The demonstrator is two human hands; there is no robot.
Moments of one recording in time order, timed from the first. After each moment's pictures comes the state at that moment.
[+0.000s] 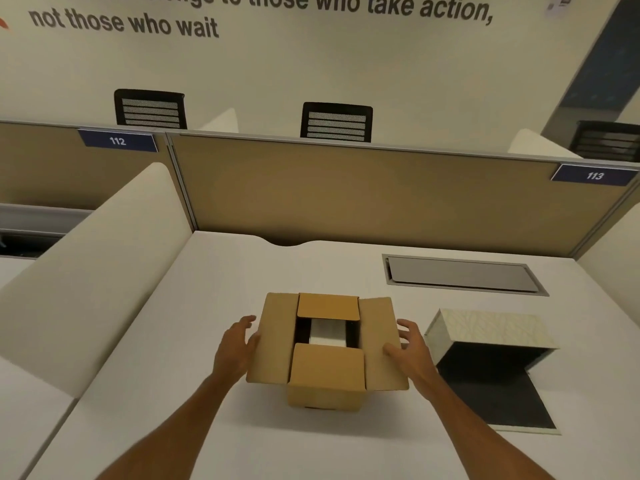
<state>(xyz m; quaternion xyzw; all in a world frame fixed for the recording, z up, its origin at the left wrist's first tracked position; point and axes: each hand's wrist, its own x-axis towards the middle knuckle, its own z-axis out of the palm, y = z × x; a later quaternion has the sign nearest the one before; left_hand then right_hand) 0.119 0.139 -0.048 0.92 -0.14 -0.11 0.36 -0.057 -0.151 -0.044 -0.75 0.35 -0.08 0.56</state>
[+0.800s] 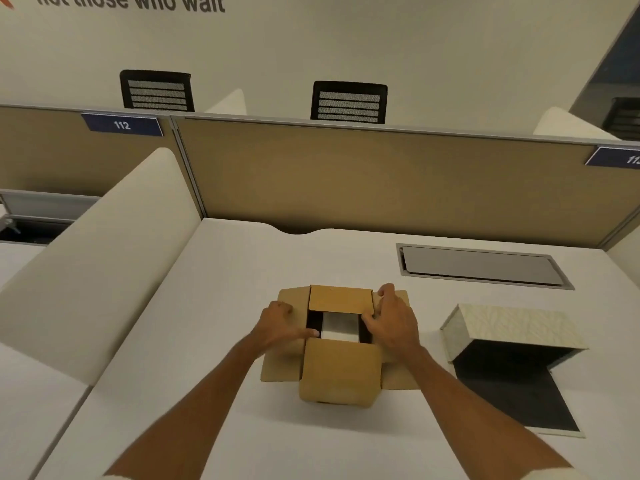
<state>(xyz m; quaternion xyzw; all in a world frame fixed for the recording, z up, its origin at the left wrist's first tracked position) 0.131 0.089 -0.016 0.89 -0.16 -0.28 0.31 0.019 -0.131 -0.031 -0.93 0.26 -0.12 0.23</state>
